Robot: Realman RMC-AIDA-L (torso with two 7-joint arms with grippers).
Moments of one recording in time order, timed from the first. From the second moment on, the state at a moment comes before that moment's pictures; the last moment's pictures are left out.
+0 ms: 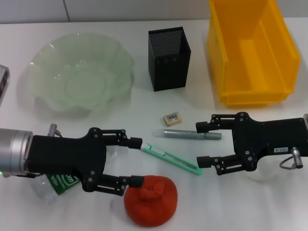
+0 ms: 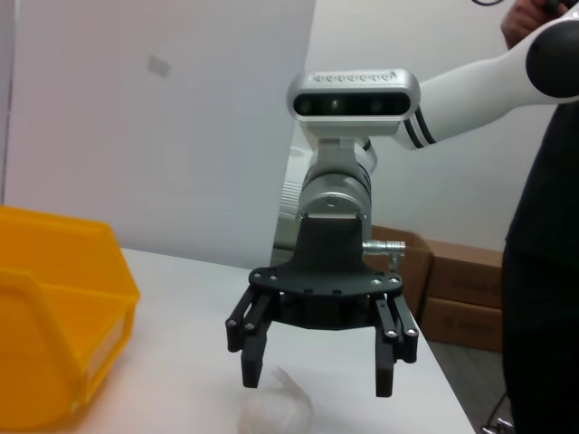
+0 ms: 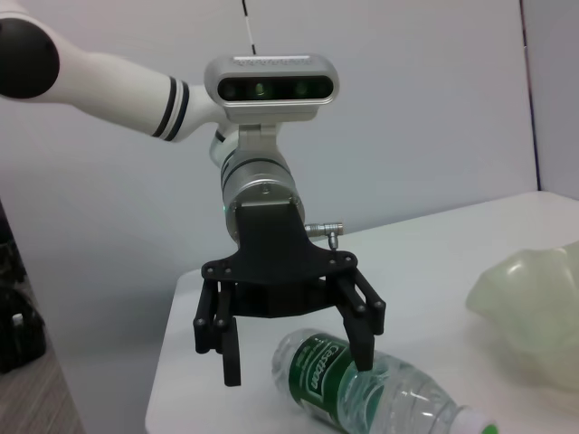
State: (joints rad) left arm -0.49 -1.99 1.06 0.50 1.78 1.77 -1.11; right arm 0.54 2.02 -0.90 -0.49 -1.90 -1.72 1.14
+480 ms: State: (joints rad) left arm -0.50 -2.02 1.06 0.50 1.85 1.75 -1.12; right arm 0.54 2.00 -0.90 -0.50 -1.92 -1.74 1.14
